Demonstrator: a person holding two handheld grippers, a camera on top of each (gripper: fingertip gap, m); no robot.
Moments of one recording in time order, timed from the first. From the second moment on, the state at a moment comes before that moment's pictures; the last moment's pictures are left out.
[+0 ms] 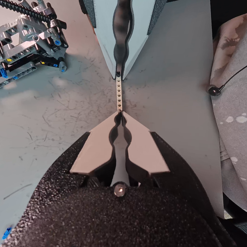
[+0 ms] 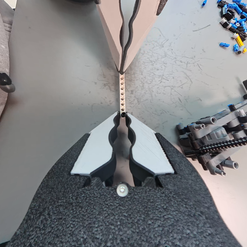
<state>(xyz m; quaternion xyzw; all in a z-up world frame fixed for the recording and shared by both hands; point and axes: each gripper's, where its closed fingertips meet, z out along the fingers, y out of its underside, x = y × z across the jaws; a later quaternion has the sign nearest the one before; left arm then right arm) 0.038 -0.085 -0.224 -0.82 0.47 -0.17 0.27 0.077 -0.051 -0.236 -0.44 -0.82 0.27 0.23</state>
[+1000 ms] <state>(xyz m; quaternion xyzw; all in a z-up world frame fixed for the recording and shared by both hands) 0.032 -0.070 -0.237 -0.83 0.41 -0.15 0.35 0.083 -0.036 -0.185 -0.45 -0.78 0.37 0.25</state>
